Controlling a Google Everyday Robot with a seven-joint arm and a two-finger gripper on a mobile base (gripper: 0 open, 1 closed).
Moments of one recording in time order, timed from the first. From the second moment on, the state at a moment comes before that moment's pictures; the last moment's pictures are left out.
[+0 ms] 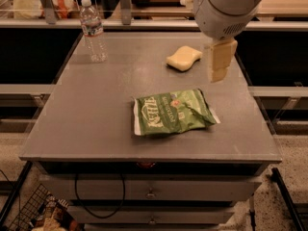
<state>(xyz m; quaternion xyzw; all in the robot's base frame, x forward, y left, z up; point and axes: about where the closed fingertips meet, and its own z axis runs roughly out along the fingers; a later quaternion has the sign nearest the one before) 0.537 -0.114 1.008 -0.76 0.57 -0.22 0.21</state>
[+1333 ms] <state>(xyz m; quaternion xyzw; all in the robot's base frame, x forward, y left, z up) 0.626 -0.063 0.983 -0.80 0.49 -0.25 0.25</state>
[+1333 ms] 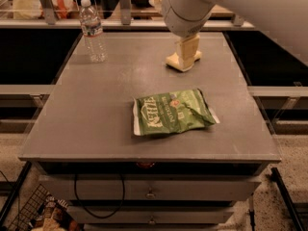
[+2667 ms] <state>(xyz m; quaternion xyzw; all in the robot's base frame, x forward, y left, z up) 0.682 -0.045 0.926 -0.83 0.44 -0.25 0.22</state>
